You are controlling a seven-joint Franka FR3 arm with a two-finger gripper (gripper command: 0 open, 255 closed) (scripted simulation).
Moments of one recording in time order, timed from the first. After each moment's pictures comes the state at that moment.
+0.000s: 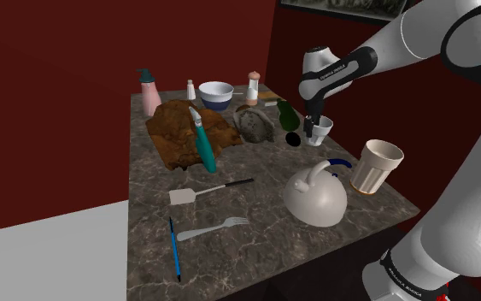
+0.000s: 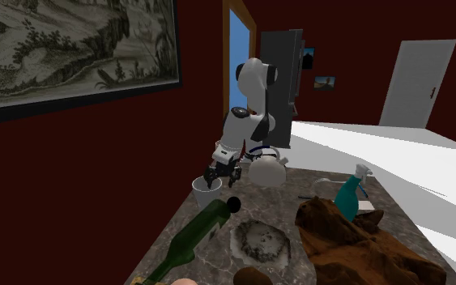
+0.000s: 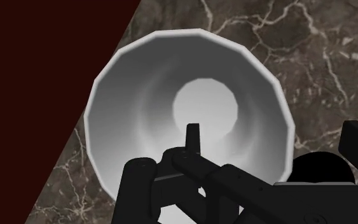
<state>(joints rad) -0.12 0.14 -0.30 -2.11 -0.27 2.20 -0.49</state>
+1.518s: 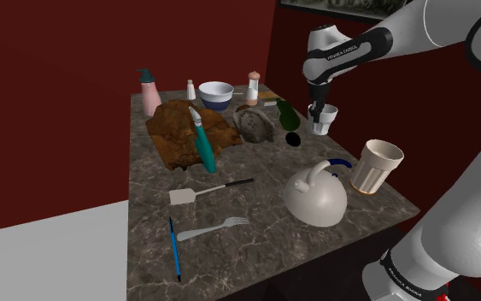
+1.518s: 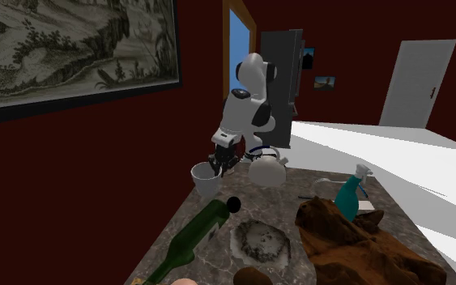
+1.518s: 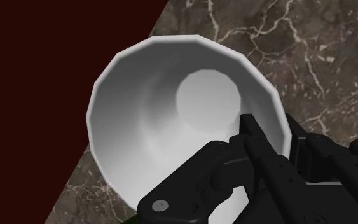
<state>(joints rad) -0.11 0.06 -0.30 -2.04 -0.27 2.05 -0.51</state>
